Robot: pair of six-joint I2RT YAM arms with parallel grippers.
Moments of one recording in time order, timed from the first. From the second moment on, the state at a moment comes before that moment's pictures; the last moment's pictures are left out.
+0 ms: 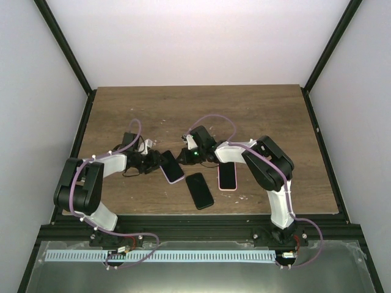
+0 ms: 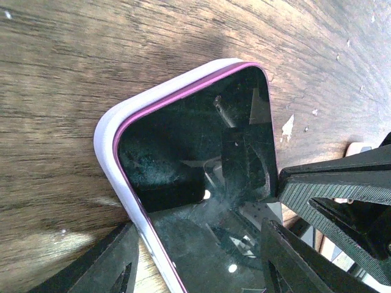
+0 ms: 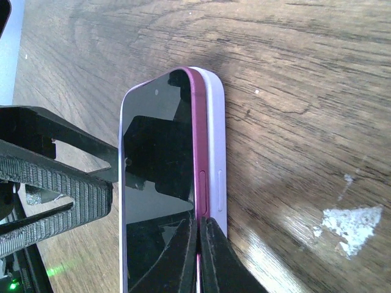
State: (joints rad) left arm -0.19 1.59 0.68 -0.16 0.61 -0.59; right arm 0.74 2.03 1.19 0.03 -0.51 0.58
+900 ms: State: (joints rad) left arm -0.16 1.53 0.65 -0.21 0.66 -0.59; right arm 0.79 1.95 1.09 0.05 -0.44 0.68
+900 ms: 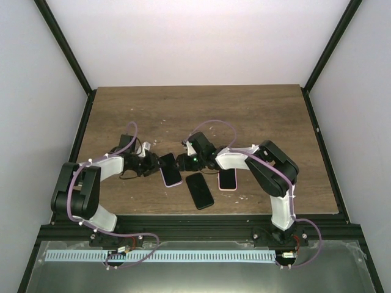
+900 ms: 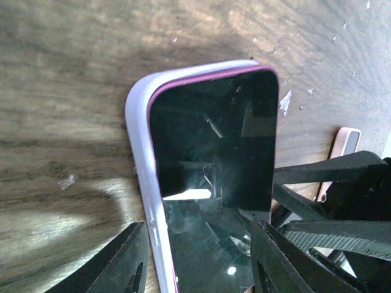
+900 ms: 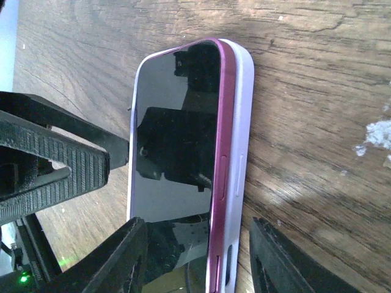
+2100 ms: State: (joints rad) left arm -0.15 1.55 0.54 -0.06 0.75 -0.63; right arm 0.73 2.02 1.03 0.50 -0.75 0.94
